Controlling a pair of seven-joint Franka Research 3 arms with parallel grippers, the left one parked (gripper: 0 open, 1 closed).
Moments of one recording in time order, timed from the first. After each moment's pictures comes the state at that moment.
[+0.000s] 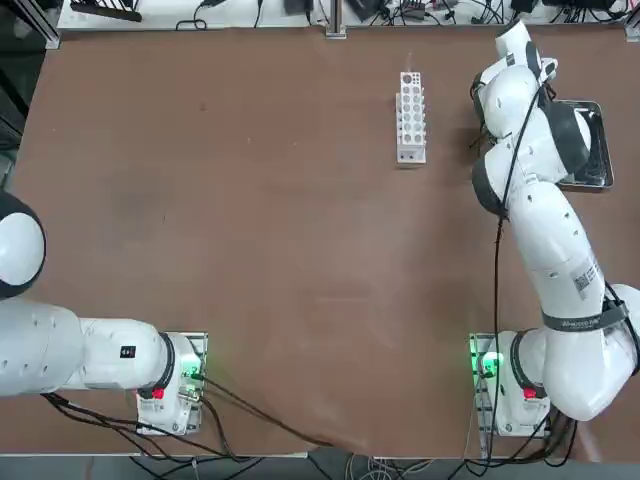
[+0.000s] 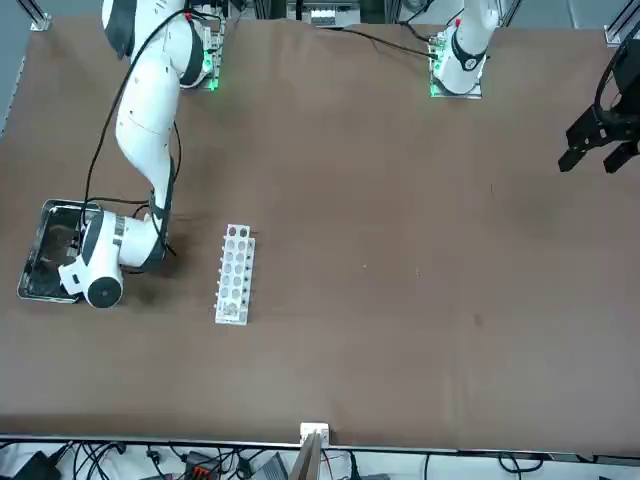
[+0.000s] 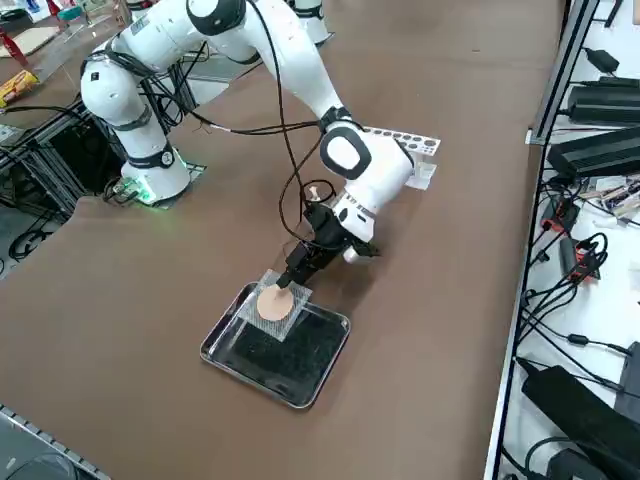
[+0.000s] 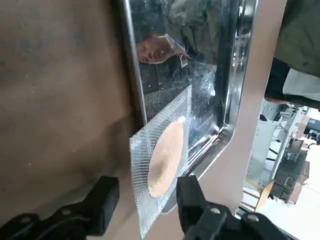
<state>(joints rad) 0.66 1.16 -0.96 -1.56 0.11 1.88 0.18</state>
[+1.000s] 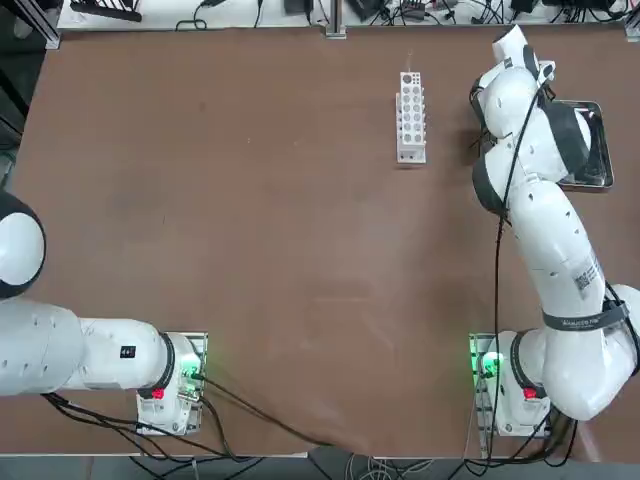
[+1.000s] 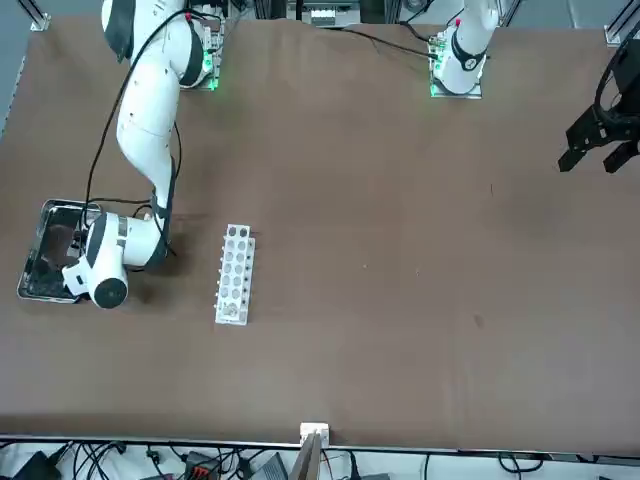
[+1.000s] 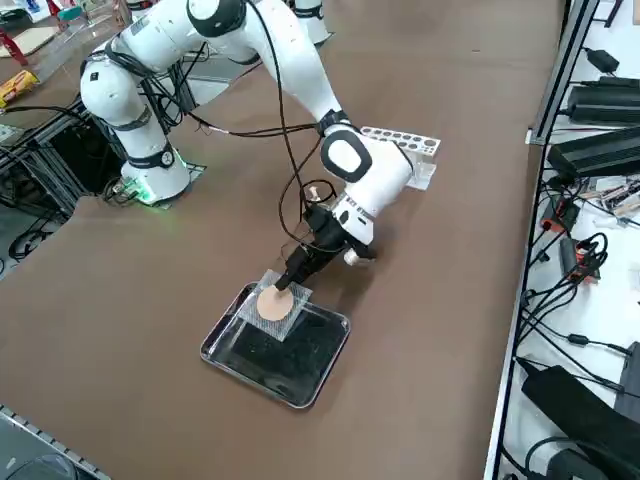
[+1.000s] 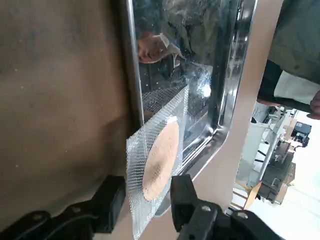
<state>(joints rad) 0.65 1.16 -0.94 -1.56 0.06 1.88 0.18</state>
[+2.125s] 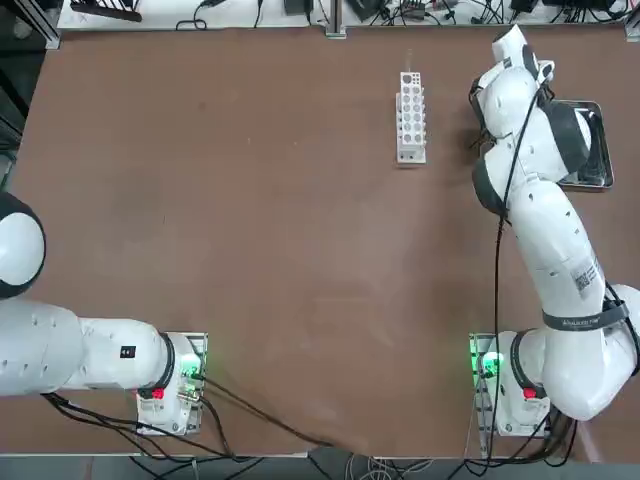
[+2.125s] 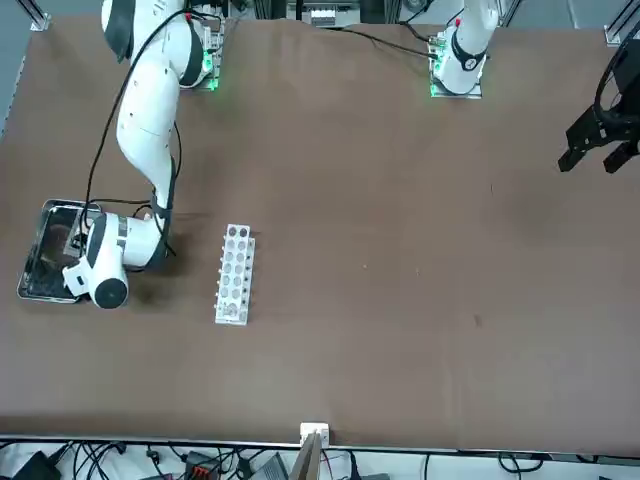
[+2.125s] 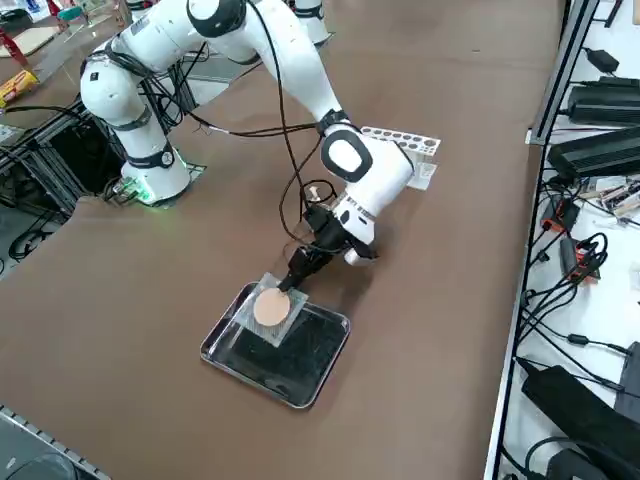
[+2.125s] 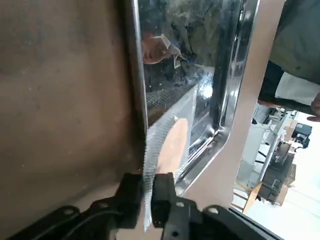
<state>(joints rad) 0.65 1.16 -0.94 -1.56 0.06 1.88 0.18</state>
